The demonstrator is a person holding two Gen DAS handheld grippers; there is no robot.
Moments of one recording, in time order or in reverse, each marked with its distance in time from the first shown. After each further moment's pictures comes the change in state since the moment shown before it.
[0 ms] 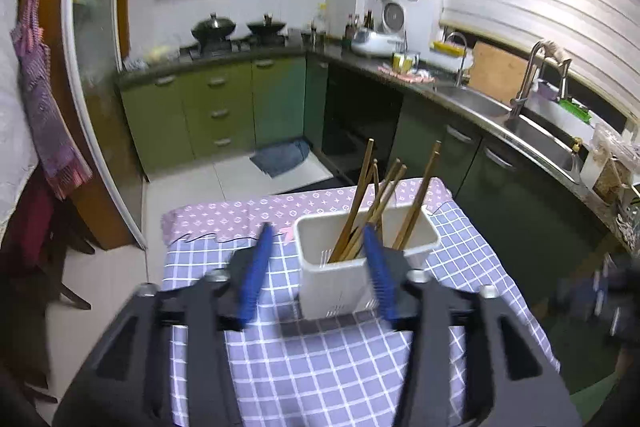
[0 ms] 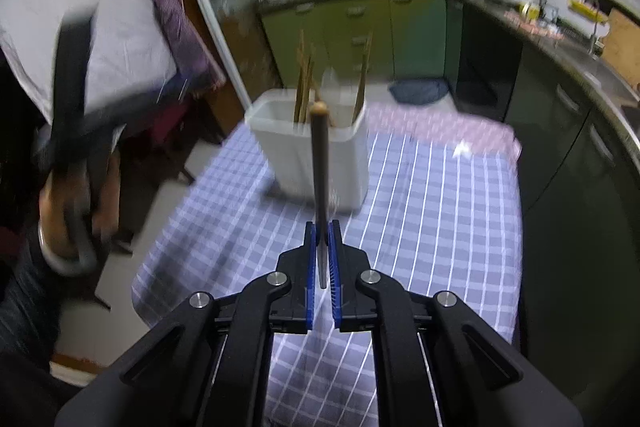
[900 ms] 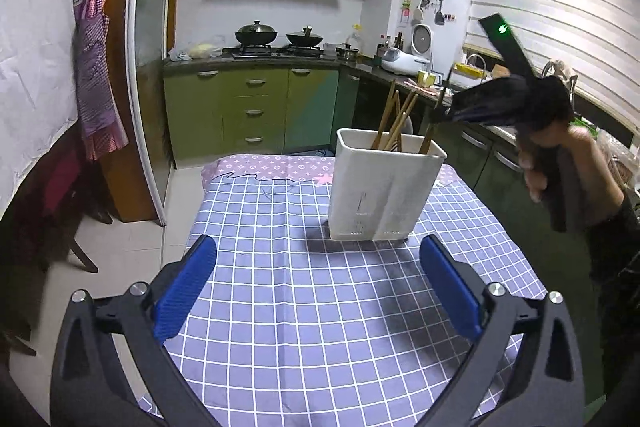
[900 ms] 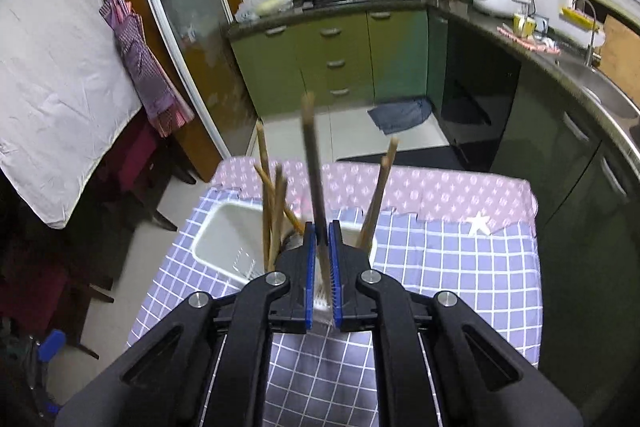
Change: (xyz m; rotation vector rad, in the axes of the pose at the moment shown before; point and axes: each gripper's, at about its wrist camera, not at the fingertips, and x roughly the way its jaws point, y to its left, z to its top) left arm -0.069 0.011 -0.123 -0.100 -0.071 0.072; right arm 0.129 -0.002 0.101 0.054 -0.030 -0.084
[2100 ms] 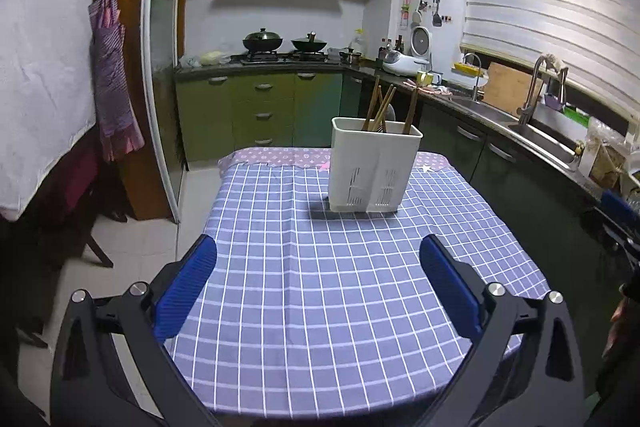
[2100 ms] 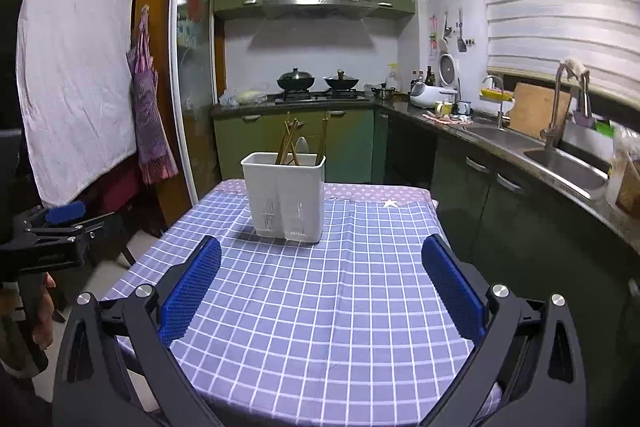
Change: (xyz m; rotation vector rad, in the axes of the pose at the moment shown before) left arm -0.088 -0.011 -0.041 -0.001 -0.025 0.037; right arm -0.237 0.042 -0.287 -0.040 -0.452 -0.189
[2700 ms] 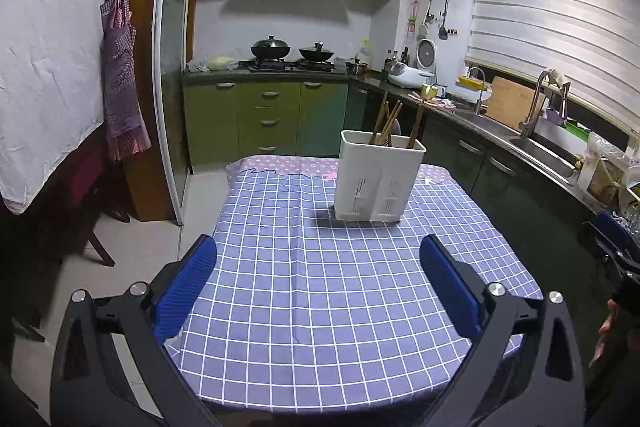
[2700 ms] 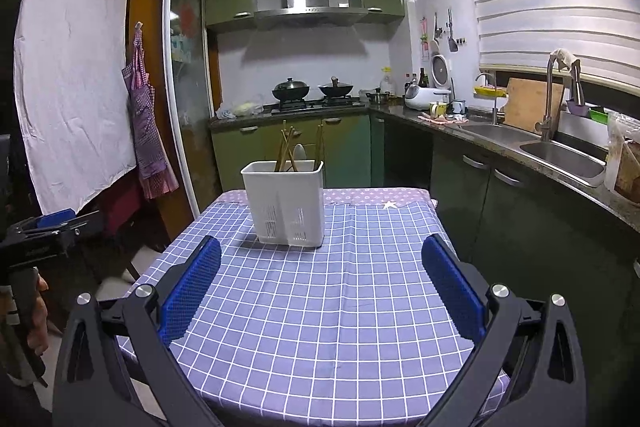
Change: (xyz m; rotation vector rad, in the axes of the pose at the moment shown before) left arm -0.016 0.007 0.004 -0.017 -0.031 0.008; right arm -0.011 0.002 0.002 0.032 -0.025 0.001
